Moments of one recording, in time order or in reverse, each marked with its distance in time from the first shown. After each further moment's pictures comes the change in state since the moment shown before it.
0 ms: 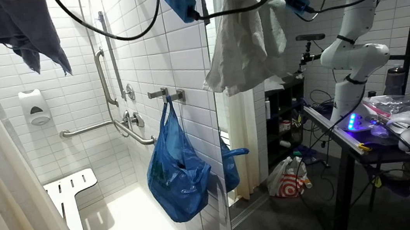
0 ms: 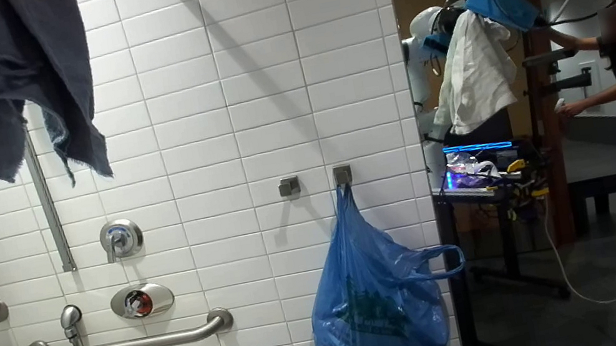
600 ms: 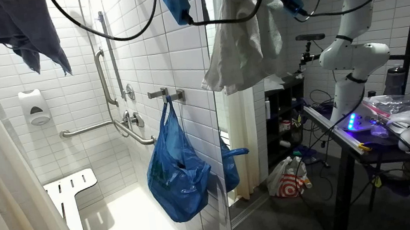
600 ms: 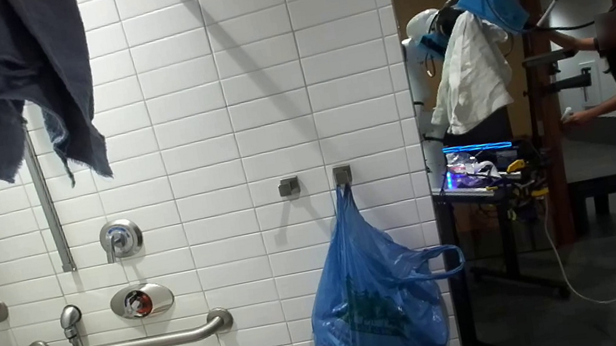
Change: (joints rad) arm -0.247 -0.016 0.227 -0.046 0.135 -0.008 0.000
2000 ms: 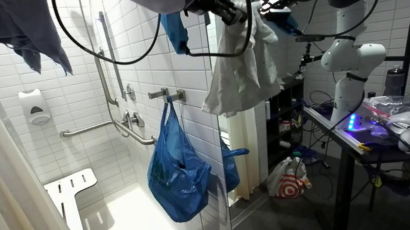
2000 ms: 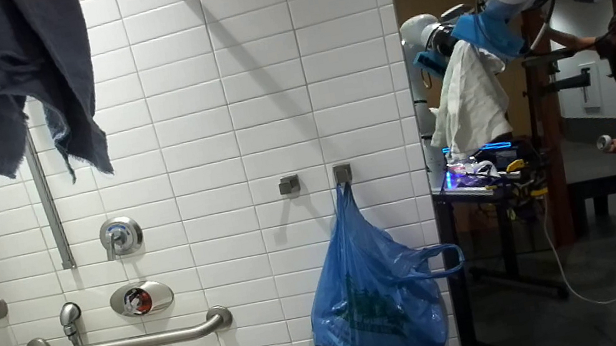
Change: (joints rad) arm -0.528 -0.006 0.532 -0.081 0.026 -0.002 0.006
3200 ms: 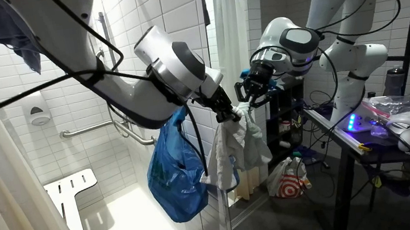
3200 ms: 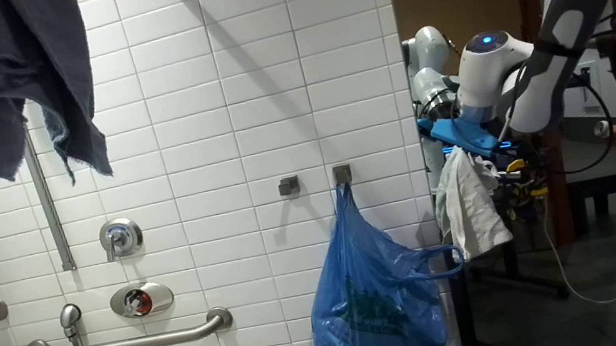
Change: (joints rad) arm 0.236 0.291 0.030 -0.288 0.786 -0.436 -0.721
